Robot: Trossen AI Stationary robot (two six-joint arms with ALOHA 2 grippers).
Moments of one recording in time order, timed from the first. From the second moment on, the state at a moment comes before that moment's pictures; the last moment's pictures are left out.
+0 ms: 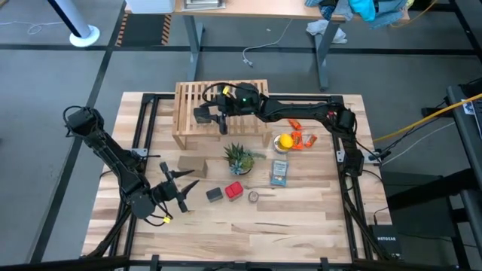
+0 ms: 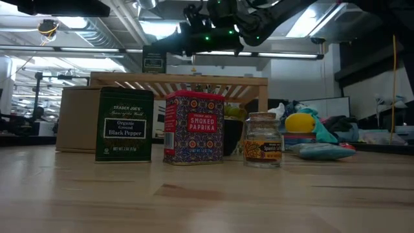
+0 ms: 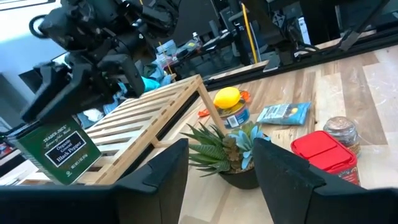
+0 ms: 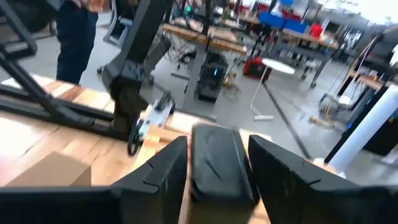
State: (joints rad) left arm -0.88 1.25 0.50 0.40 -1.42 0.06; right arm -0.33 2.06 1.58 0.38 -0.39 -0.32
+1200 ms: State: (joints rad) left arm -0.93 1.25 0.50 0.03 -1.35 -0.42; right arm -0.02 1.81 1.81 -0.72 -0.22 -0.37
